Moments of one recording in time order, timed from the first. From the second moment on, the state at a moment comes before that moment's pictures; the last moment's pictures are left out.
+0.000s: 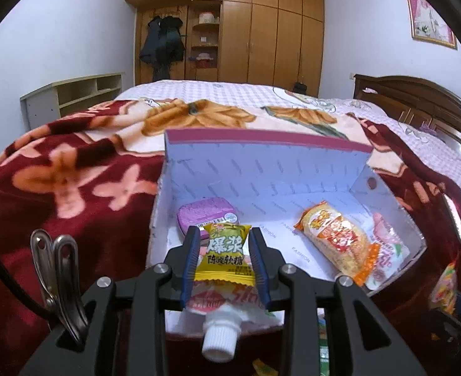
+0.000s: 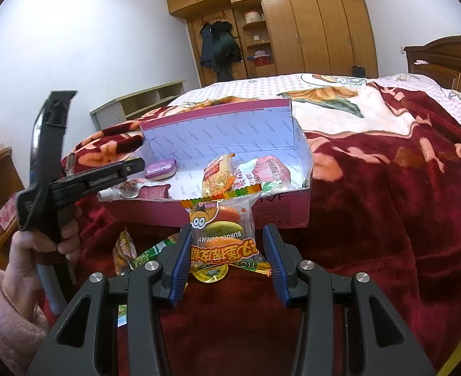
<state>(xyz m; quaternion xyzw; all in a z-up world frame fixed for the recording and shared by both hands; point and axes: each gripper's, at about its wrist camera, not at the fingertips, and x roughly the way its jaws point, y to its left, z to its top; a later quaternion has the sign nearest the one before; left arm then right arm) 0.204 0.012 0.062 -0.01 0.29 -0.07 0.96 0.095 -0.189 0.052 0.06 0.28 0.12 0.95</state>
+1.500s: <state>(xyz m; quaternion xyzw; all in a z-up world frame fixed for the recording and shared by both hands) 0.214 0.013 0.047 -0.01 0.29 -0.06 0.96 0.224 -0.184 0.047 0.04 0.28 0.07 0.96</state>
